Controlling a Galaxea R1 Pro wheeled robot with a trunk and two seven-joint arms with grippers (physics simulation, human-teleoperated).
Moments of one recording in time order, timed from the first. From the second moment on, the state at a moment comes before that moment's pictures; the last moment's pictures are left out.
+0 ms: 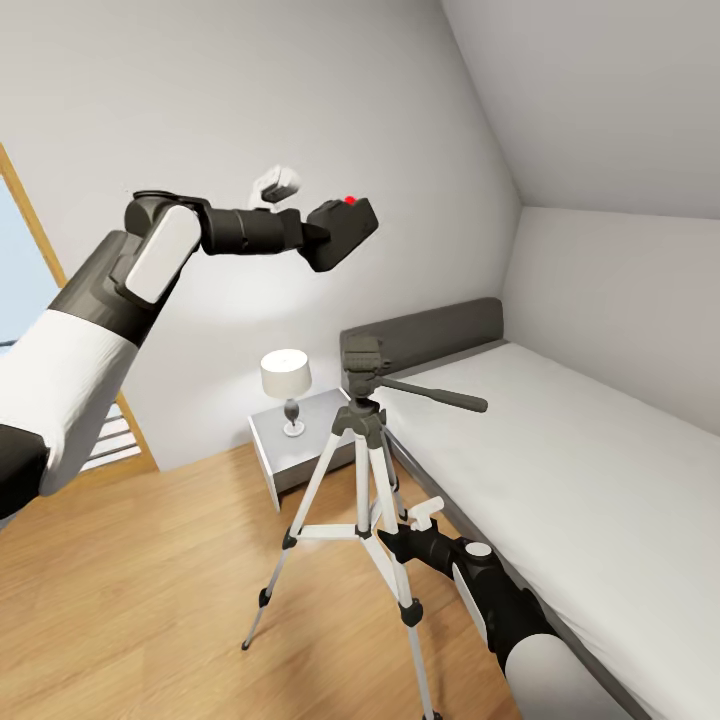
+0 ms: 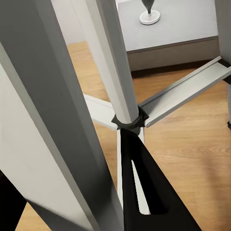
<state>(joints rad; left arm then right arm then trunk) -1.59 0.16 -0.48 -0.90 0.86 0.83 -0.35 -0.61 0.12 -0.05 -0.66 0.21 0.13 0.51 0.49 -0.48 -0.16</state>
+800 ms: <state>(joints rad) -1.59 0.17 -0.48 -0.77 0.85 0.74 -0.52 -0.61 0.12 -0.05 -0.66 0.21 0.13 0.51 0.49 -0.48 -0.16</state>
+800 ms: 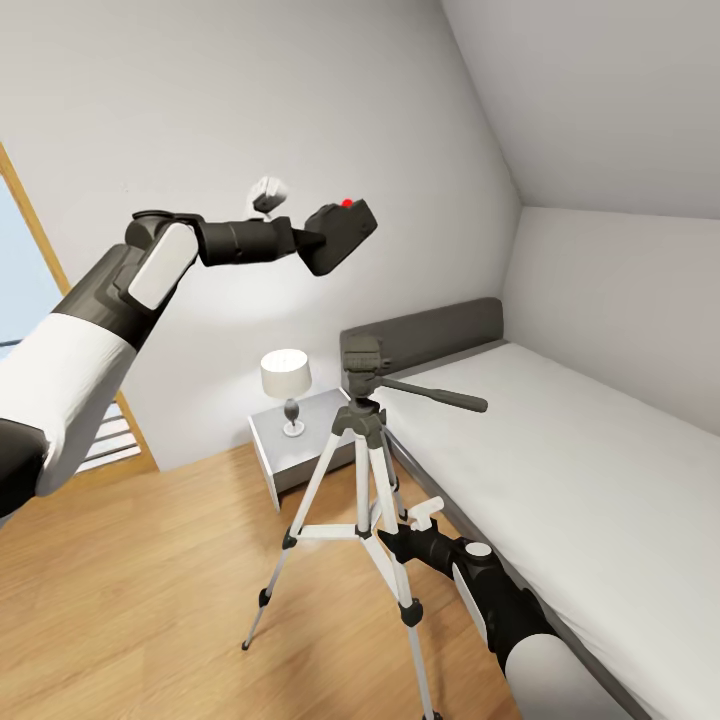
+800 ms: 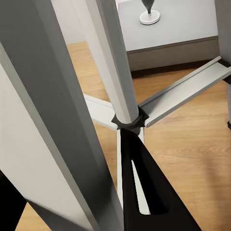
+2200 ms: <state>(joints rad) -1.59 0.35 -0.64 -1.04 0.55 0.78 -1.01 -0.61 0.12 -0.05 -0.66 0.21 0.13 0.51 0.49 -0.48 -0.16</state>
